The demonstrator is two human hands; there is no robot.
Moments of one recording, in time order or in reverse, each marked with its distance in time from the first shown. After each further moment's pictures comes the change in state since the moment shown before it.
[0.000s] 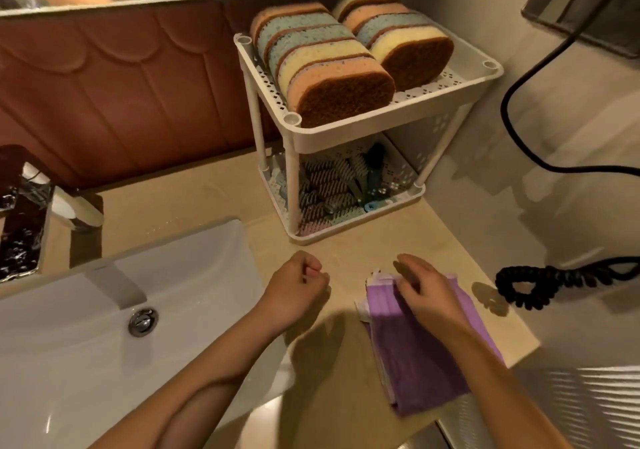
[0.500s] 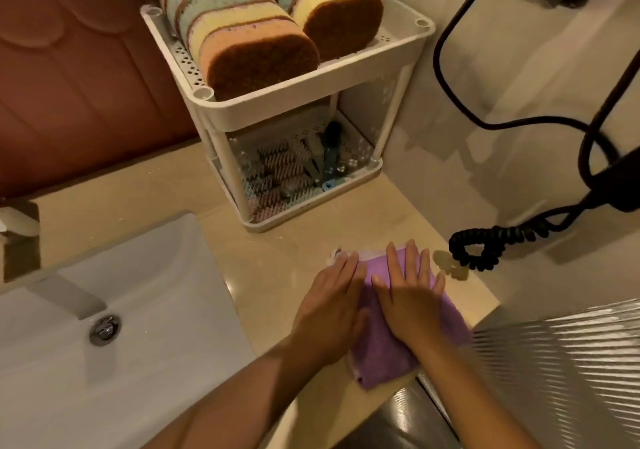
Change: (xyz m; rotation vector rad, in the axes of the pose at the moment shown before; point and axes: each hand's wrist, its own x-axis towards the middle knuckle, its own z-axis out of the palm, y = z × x) left_hand 0.001 -0.027 0.120 0.818 -0.070 0.619; right_hand -0.023 0.062 0.030 -0.523 0.143 0.169
